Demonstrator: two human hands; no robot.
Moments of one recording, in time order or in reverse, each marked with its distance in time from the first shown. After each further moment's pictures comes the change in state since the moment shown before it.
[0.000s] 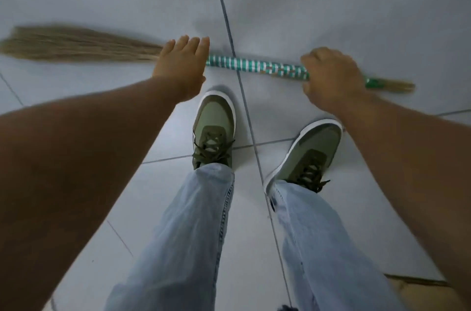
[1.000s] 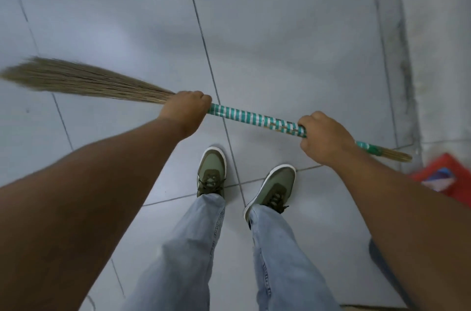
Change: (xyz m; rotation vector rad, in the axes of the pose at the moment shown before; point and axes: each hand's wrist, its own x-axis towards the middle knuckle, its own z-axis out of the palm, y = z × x) left_hand -0.125 0.022 -0.217 0.032 0.243 0.138; right_hand -0.150 -0.001 -0.194 0.178 0.101 0.129
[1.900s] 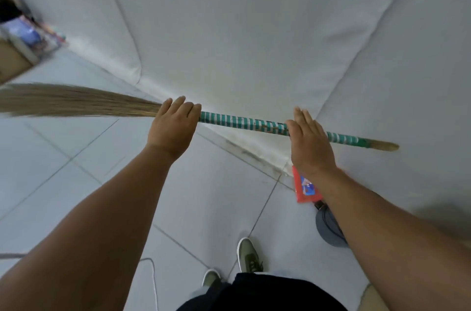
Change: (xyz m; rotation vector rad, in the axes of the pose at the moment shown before) left_hand -0.176 0.250 -0.461 0.330 0.784 0.661; right_hand -0.427 0.003 -0.283 0.022 0.973 0.582
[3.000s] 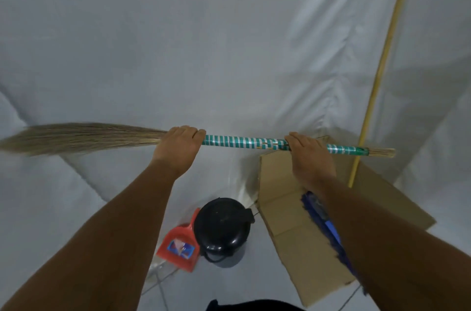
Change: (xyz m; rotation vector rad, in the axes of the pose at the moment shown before) left_hand 0.117 0.529 -0.124 -0.079 0.251 1.127; right_hand -0.397 0.258 -0.190 -0.328 0.306 1.094
